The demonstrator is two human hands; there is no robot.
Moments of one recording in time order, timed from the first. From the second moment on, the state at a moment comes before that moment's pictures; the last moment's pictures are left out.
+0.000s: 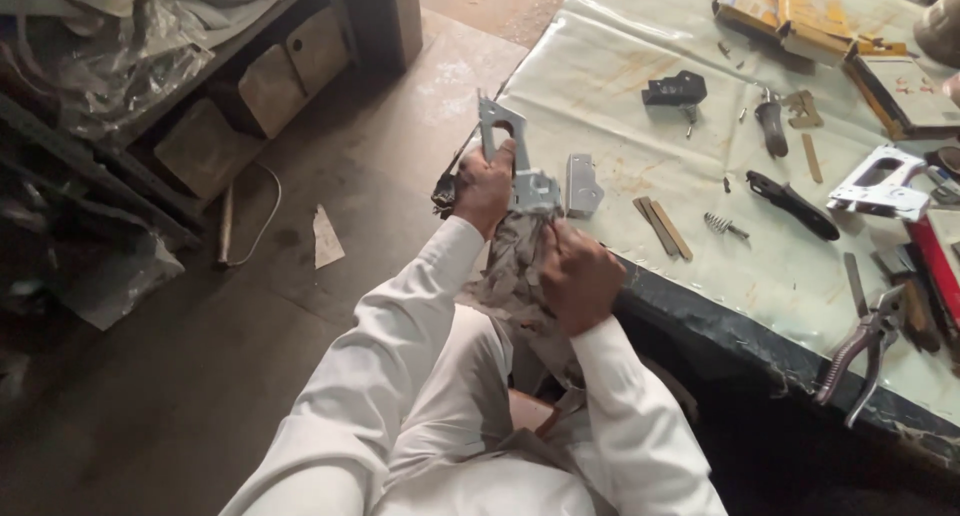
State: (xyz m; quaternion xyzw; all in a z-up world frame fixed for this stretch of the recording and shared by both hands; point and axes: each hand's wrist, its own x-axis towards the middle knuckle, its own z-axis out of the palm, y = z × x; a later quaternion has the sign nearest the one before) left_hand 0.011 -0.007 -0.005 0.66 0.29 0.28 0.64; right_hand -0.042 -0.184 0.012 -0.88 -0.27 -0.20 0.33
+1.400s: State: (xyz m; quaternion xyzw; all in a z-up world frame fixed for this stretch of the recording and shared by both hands) left_hand 0.031 0.008 -0.048 0.72 0.26 0.31 0.57; right_hand -0.026 -0.192 -0.009 -0.86 -0.27 -0.23 0.36
